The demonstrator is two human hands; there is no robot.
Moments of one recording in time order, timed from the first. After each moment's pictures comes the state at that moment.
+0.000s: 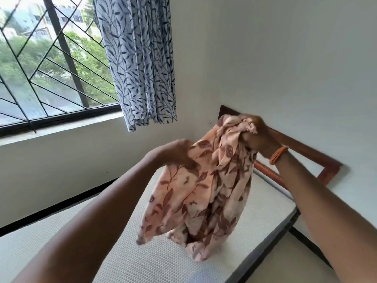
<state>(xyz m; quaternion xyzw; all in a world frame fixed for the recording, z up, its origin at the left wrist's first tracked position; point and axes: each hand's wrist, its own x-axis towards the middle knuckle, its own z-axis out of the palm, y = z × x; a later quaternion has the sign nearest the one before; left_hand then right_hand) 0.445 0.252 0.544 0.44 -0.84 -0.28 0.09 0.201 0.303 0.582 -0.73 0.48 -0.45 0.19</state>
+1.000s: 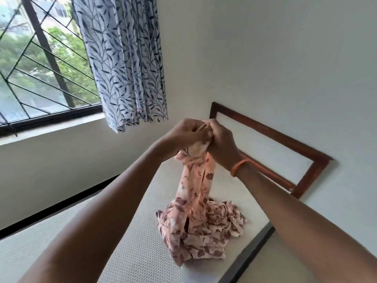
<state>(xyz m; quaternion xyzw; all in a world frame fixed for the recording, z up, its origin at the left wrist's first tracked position) 0.402 0.253 0.572 0.38 -0.75 -0.46 0.29 0.256 0.291 0.541 -0.70 0.54 -0.47 0.08</state>
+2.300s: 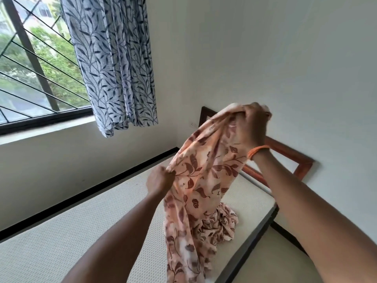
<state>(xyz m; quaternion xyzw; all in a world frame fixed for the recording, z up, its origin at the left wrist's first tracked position) 0.413 0.241 0.421 0.69 -0.62 -0.26 0.26 0.182 0.272 0.585 -0.56 0.65 -0.48 -0.19</state>
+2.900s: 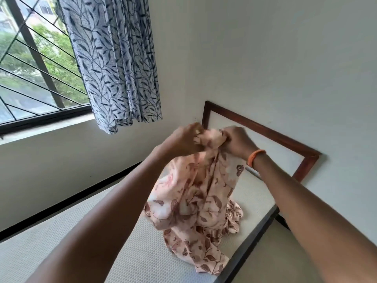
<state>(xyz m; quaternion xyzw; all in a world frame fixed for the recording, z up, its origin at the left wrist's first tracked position) 0.394 0.226 0.538 0.41 -0.87 -0.18 0.22 0.202 0.292 0.552 -0.71 0.65 -0.28 0.08</state>
